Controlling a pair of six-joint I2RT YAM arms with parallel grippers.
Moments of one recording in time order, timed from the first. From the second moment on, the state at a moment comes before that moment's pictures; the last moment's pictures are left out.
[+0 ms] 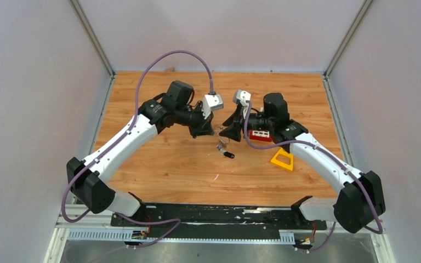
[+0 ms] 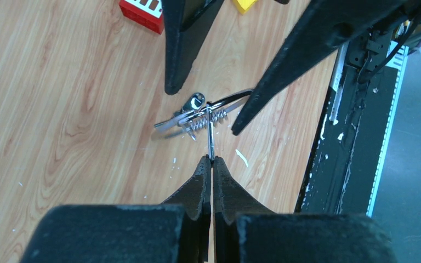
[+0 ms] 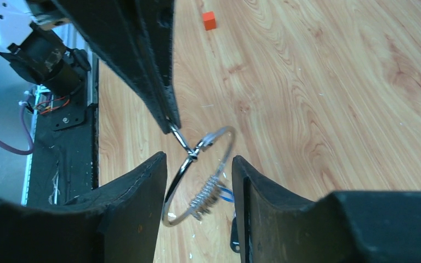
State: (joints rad) left arm -0.65 1.44 1.42 -0.76 0.59 0.34; right arm 0.51 1.28 0.98 -0.03 -0.83 -0.13
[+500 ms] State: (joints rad) left arm -0.65 1.43 1.39 -0.71 0.58 0.29; right arm 0.52 1.30 0.99 -0.02 -0.79 -0.09
